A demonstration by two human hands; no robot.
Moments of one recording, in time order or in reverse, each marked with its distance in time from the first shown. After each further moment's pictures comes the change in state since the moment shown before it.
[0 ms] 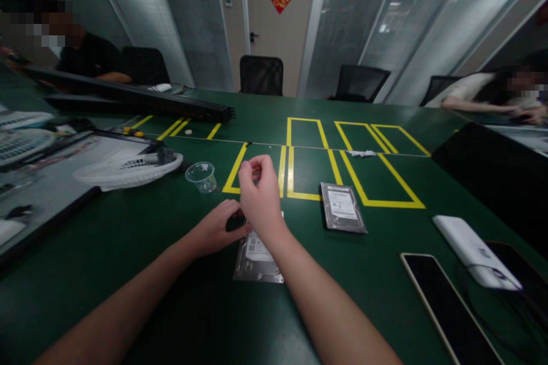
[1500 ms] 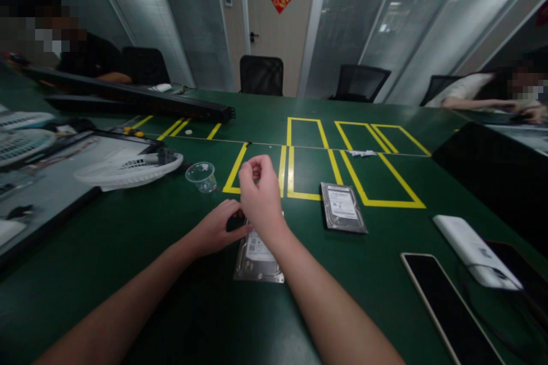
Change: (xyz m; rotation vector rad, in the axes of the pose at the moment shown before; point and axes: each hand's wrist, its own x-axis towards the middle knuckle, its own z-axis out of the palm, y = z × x) left_hand 0.001 0.000 -0.001 0.019 -0.012 0.005; right_hand 0.001 0.000 -0.001 -0.009 -0.016 -0.005
